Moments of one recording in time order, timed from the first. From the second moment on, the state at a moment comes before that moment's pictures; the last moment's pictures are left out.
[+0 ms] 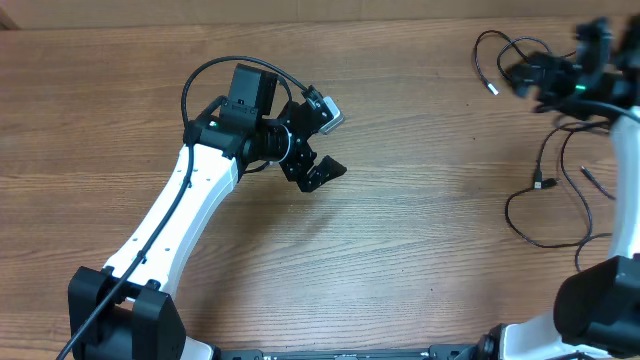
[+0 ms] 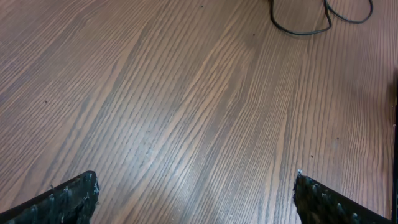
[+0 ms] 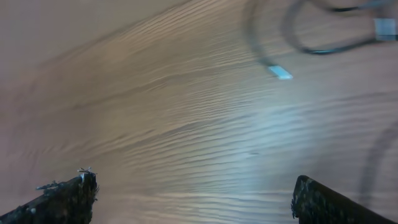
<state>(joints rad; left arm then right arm) -0.32 1.64 1.34 -0.71 0.65 0.52 -0.26 1.71 1.66 -0.93 -0.44 0.07</state>
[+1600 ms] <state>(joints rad) -0.33 1.64 1.34 -0.73 0.62 0.48 -0.01 1.71 1.66 -0.93 -0.43 0.07</state>
